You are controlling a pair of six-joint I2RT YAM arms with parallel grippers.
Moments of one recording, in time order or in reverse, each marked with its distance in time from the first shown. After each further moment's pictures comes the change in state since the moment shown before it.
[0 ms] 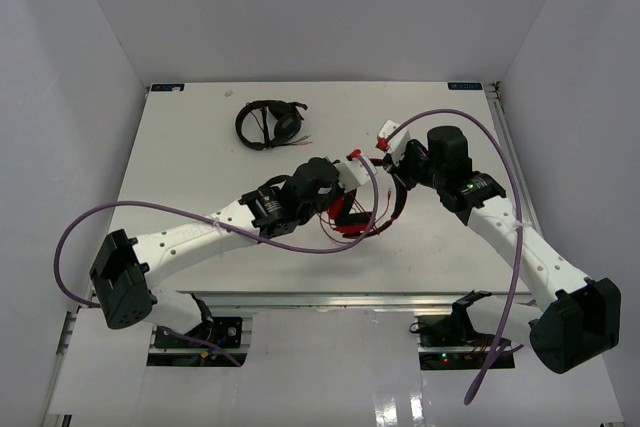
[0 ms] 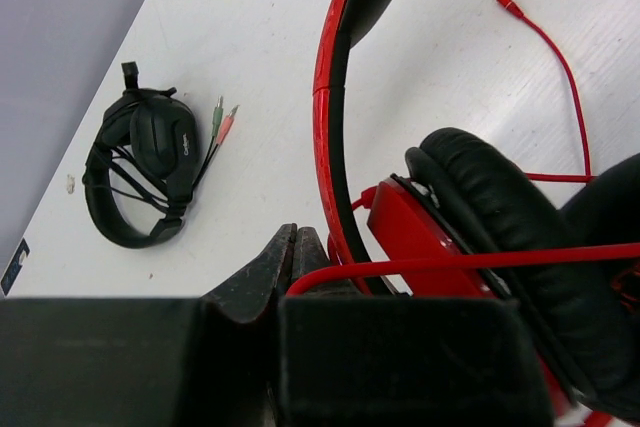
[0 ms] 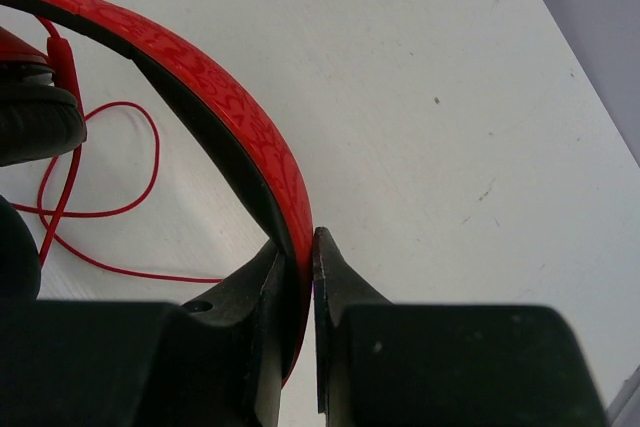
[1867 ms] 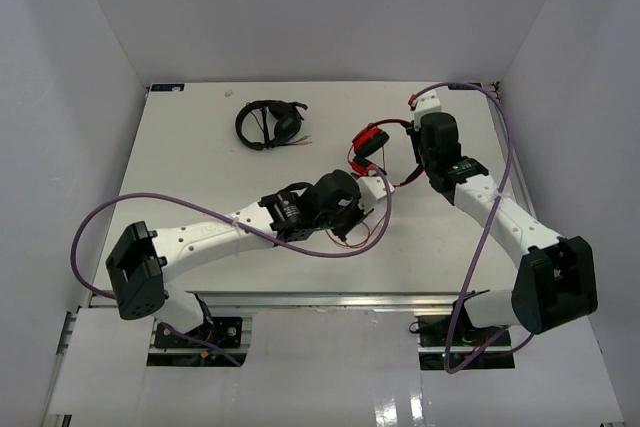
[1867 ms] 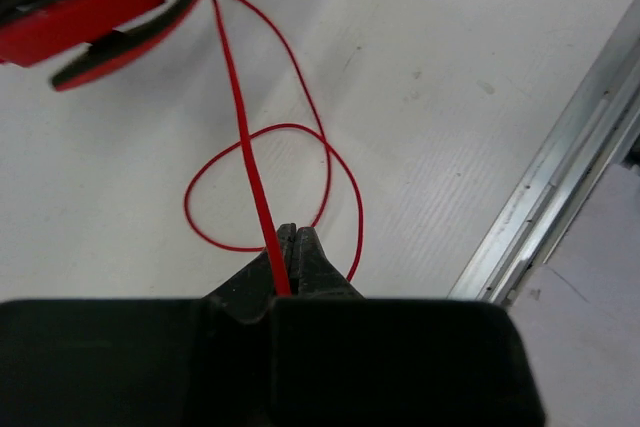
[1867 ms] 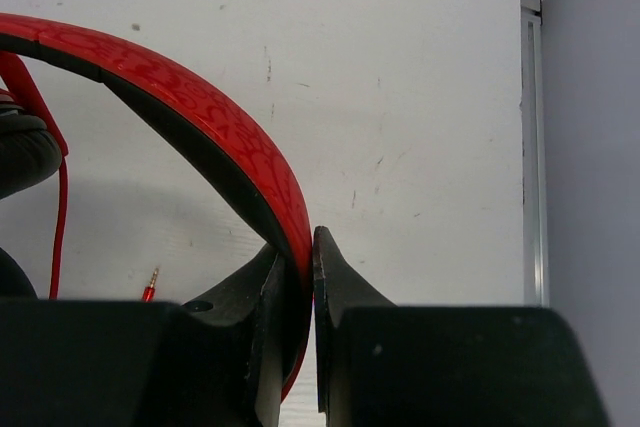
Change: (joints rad) left arm -0.084 0.088 0.042 -0.119 0.372 -0.351; right arm -0.065 0.203 0.051 0.178 0.685 0.407
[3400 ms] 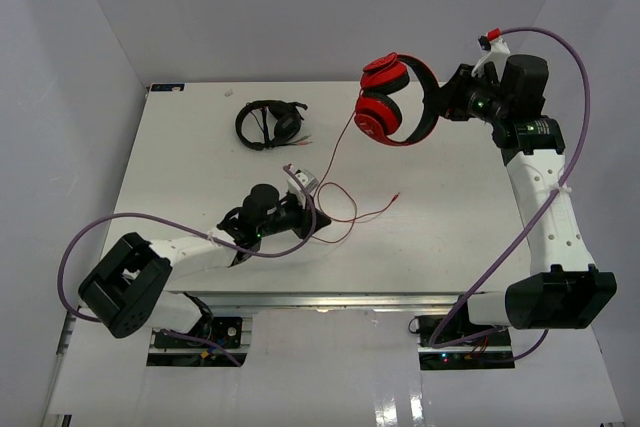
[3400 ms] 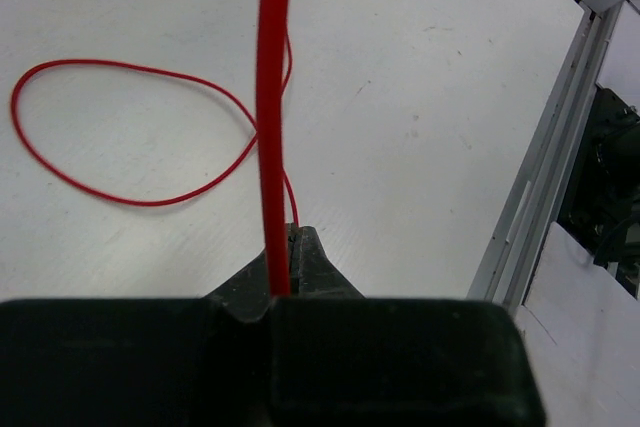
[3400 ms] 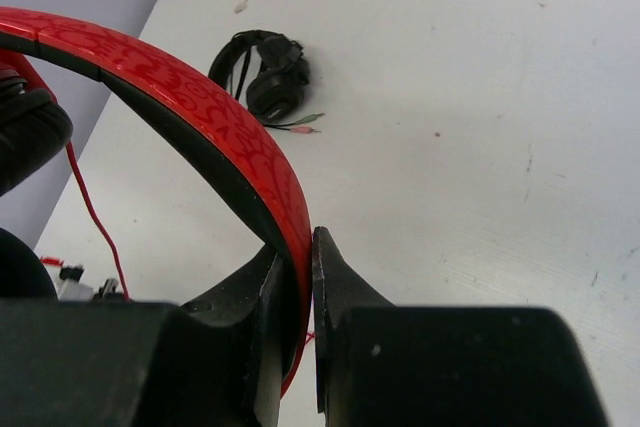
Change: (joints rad) left arm 0.408 -0.147 -0.704 0.916 0.465 -0.281; right arm -0.326 -0.015 0.500 -0.362 -0.943 0.403
